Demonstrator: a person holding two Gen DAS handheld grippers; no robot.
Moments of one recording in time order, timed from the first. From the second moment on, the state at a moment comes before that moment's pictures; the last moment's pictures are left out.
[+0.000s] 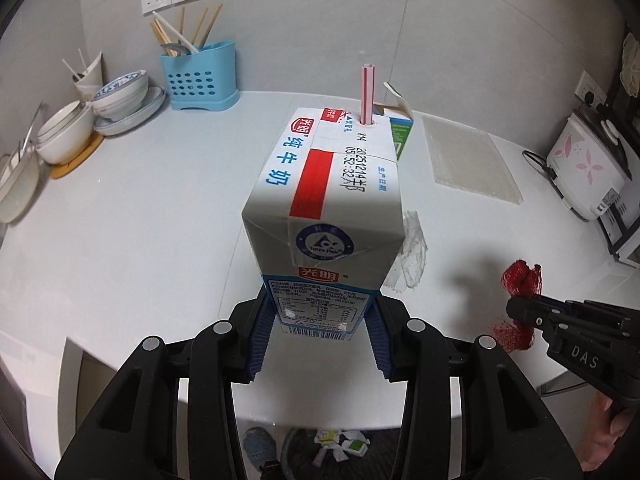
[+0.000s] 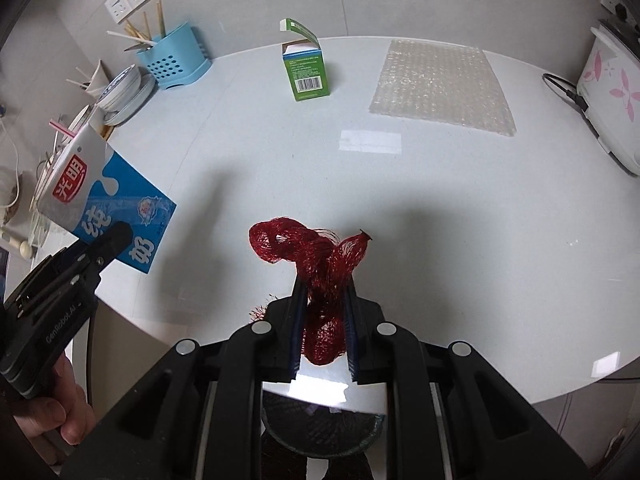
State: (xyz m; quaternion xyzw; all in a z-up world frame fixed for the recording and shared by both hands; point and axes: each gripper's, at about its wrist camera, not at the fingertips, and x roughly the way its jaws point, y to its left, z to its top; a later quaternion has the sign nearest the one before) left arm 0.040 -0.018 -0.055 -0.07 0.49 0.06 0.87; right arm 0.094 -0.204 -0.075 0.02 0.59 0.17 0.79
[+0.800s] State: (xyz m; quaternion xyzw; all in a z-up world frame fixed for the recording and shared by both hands) left arm -0.088 -0.049 -0.048 -0.06 0.50 -0.06 0.86; right arm -0.028 -0.224 -0.051 0.01 0.55 0.16 0.82
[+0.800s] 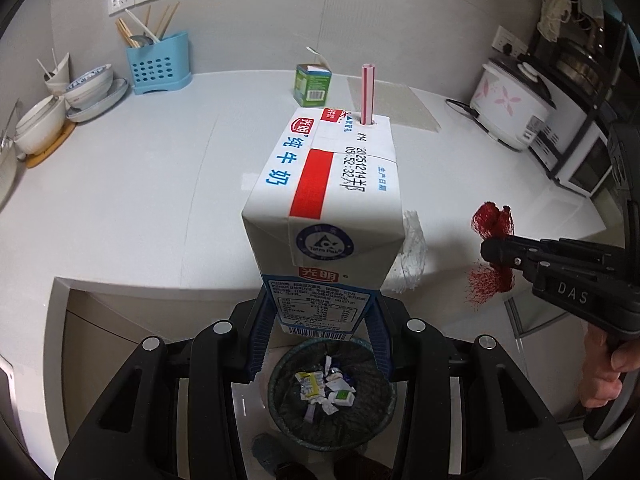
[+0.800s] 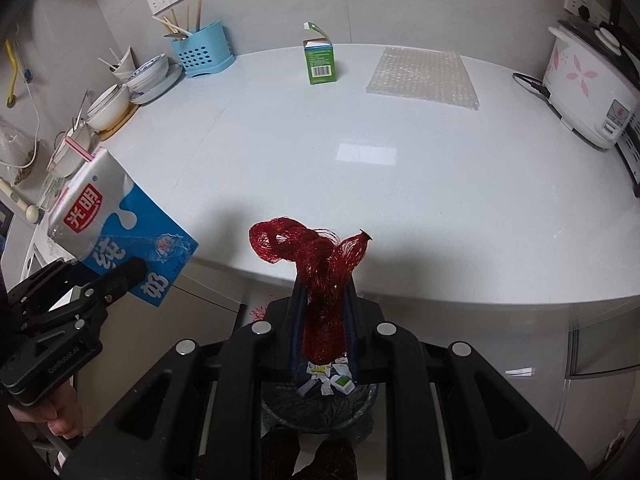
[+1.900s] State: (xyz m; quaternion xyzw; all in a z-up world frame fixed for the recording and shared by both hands) left arm -0.168 -0.028 -0.174 -0.04 0.59 -0.06 0.81; right arm -0.117 -0.211 -0.194 -0.02 0.64 0.18 0.75
